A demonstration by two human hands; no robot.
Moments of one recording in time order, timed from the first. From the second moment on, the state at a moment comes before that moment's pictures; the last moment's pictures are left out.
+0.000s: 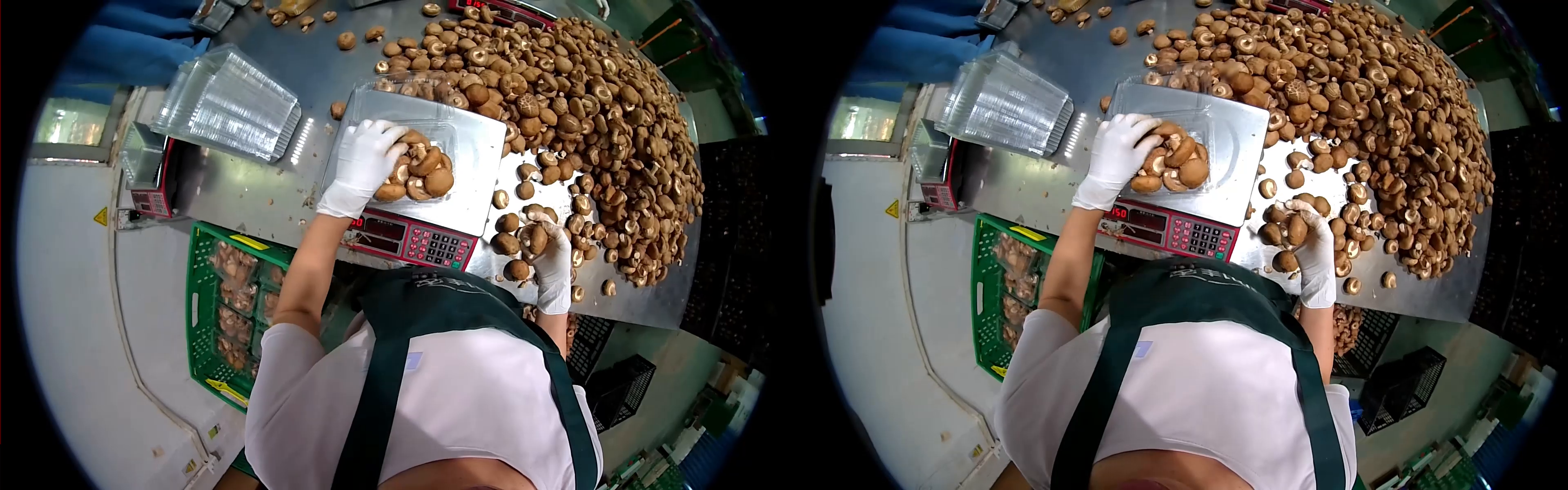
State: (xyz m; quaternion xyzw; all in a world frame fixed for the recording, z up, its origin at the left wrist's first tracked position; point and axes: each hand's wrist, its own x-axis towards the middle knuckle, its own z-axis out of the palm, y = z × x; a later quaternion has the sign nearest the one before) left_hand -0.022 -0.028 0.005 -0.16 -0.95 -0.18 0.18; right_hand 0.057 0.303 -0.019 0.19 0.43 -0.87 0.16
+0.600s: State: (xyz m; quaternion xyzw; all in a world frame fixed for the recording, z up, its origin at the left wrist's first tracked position) left_hand 0.018 0.000 0.015 -0.33 -0.84 -0.24 0.36; right_hand 0.028 0.256 0.016 -0.05 0.51 -0.82 0.27
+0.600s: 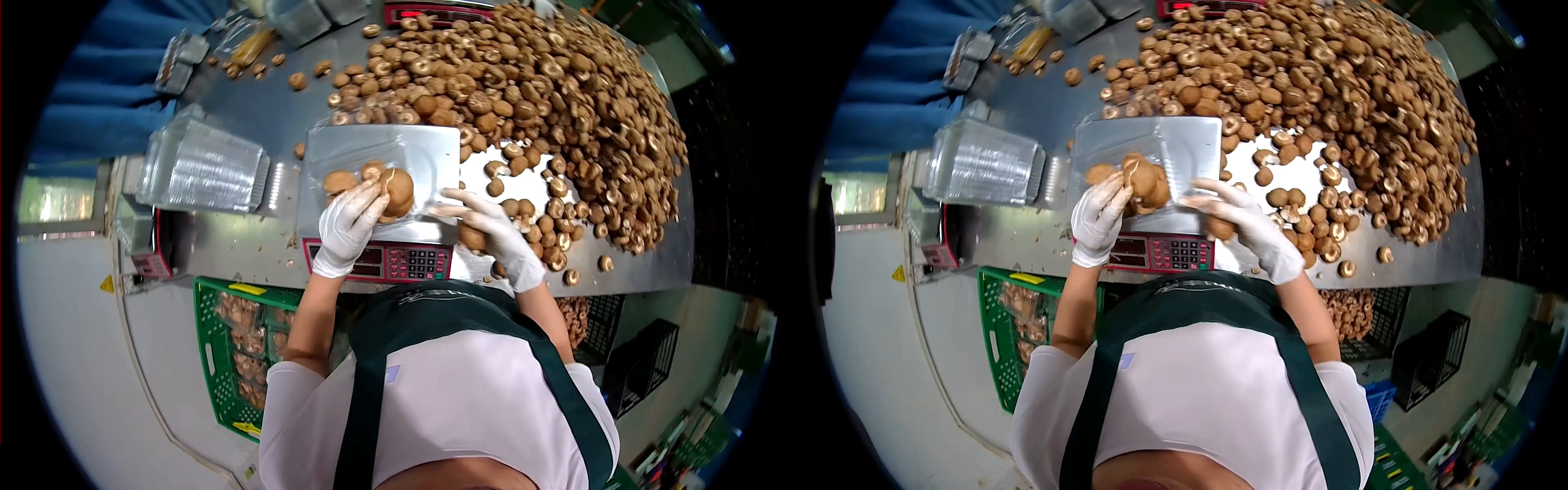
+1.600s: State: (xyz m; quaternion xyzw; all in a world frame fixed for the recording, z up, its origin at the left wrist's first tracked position) left_hand 0.058 0.206 -0.071 -0.28 -0.95 -0.05 -0.12; right_hand 0.107 0.476 -0.116 0.20 0.87 -0.41 -0.19
